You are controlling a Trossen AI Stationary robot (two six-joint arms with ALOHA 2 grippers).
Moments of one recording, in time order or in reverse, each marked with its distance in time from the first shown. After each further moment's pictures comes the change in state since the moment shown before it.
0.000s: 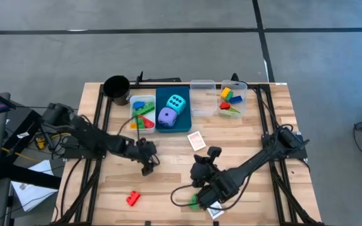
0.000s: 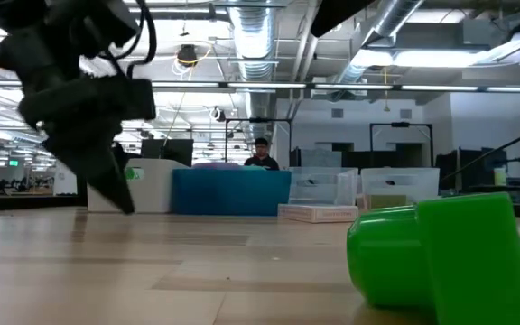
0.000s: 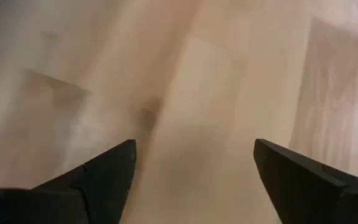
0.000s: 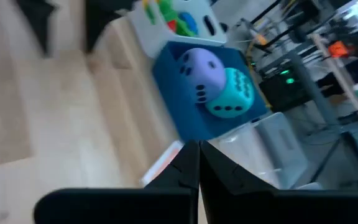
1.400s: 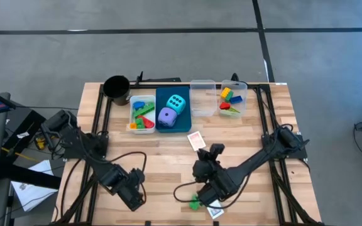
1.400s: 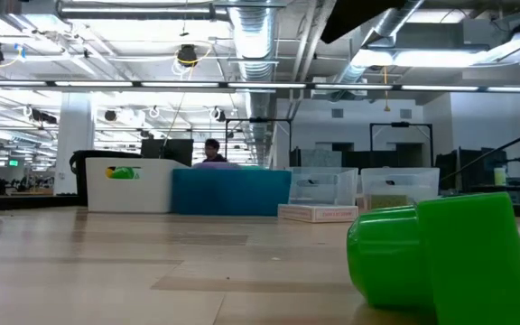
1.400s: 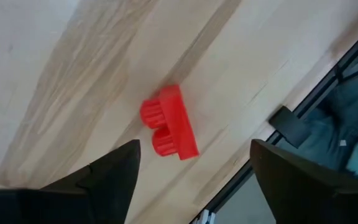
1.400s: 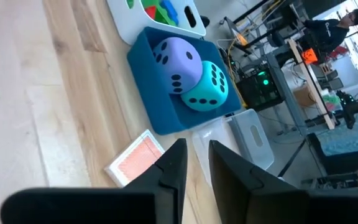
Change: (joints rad) left arm -0.458 0.145 0.653 -0.858 0.216 -0.845; right arm -0.009 -0.001 -0.004 -0.140 0.049 0.026
